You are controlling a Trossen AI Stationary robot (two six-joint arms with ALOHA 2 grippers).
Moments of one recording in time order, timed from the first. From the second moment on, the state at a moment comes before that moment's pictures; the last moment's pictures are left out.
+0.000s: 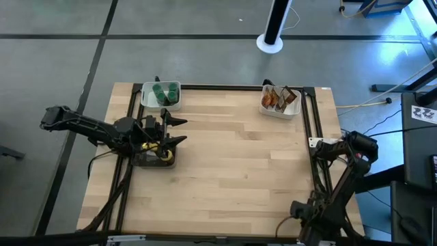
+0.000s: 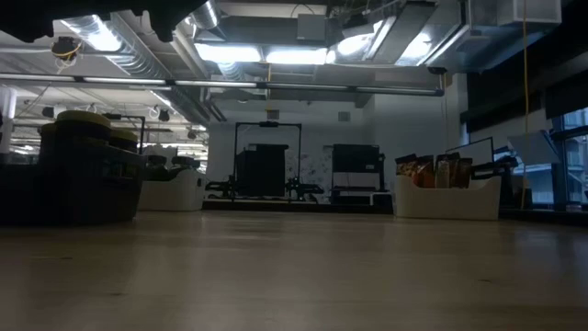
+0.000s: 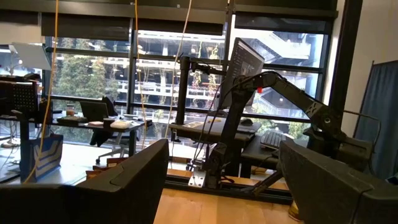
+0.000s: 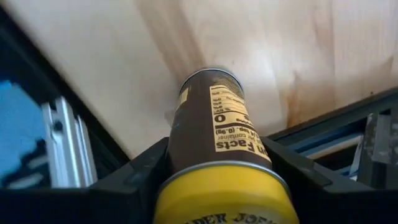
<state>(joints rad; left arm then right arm) -0.15 0.81 0.35 0.74 -0.27 -0.02 1.10 1.77 1.26 -1.13 -0.21 1.48</state>
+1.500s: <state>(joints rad) -0.15 1.05 0.42 0.50 -0.24 0.02 0.52 1.77 1.40 -0.95 0.41 0.88</state>
